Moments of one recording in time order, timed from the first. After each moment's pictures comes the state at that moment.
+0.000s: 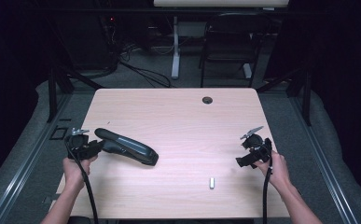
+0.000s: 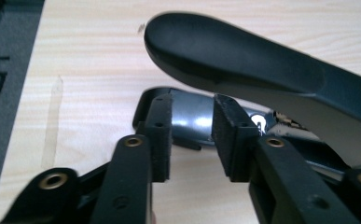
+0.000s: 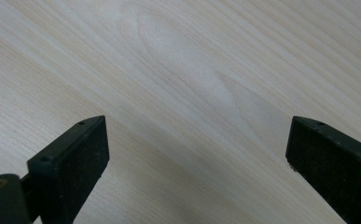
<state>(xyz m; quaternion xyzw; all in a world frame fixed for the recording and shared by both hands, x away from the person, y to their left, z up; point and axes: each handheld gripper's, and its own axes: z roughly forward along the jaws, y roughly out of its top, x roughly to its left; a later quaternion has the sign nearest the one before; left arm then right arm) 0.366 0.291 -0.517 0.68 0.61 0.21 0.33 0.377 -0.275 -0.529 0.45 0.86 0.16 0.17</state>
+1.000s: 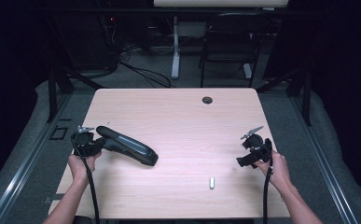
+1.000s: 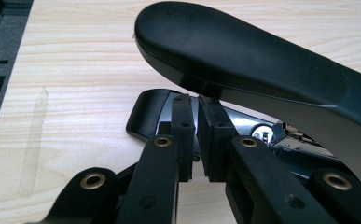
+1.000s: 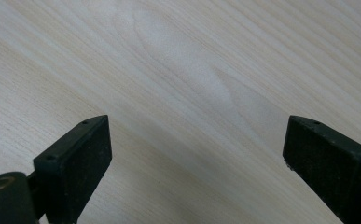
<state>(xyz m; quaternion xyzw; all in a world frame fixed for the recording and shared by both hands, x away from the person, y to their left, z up) 0.385 0.283 -0.530 0.69 0.61 0.21 0.33 0.378 -0.277 -0.529 0.45 0.86 0.14 0.17</state>
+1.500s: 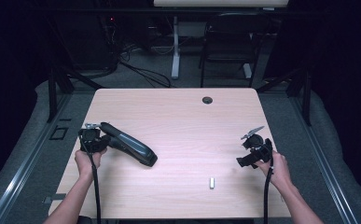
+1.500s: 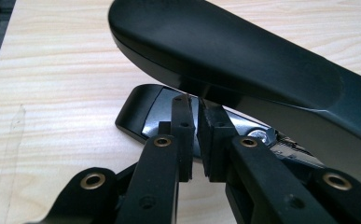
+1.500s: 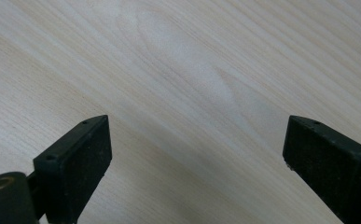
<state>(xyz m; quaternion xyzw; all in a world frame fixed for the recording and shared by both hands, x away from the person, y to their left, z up) 0.402 0.267 -0.535 0.70 0.61 0.22 0.32 0.377 -0.277 -0.528 0.45 0.86 0.15 0.17</state>
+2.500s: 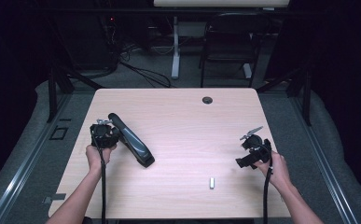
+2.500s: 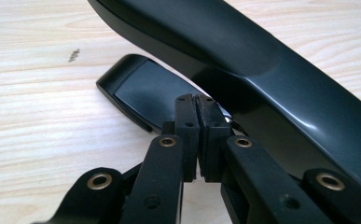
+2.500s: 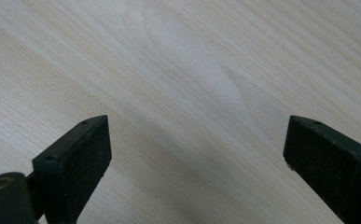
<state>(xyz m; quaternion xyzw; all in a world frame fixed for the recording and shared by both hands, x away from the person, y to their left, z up) 0.419 0.239 -0.536 0.72 0.58 0.20 0.32 0.378 -0.275 -0.530 0.45 0.87 0.15 0.16</state>
